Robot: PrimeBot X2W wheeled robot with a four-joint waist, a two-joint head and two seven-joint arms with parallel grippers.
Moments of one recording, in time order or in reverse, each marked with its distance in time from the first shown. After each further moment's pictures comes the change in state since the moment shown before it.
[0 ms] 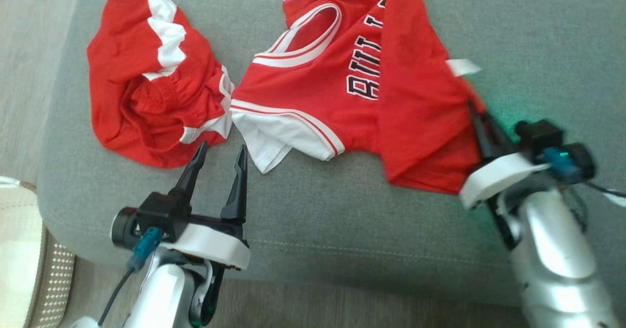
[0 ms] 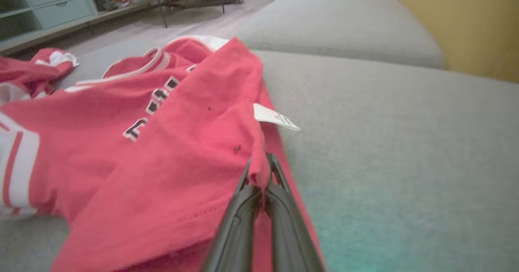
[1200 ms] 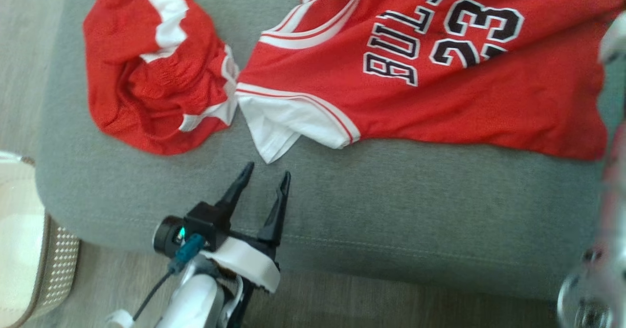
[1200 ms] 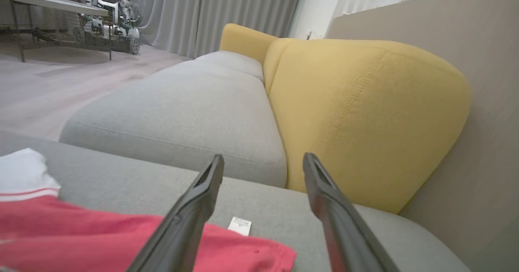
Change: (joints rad) left arm -0.020 -0.008 -0.130 0.091 -0.027 -0.045 0.000; right arm -0.440 -0.008 -0.504 -0.048 -0.504 0.000 0.012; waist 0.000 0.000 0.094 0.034
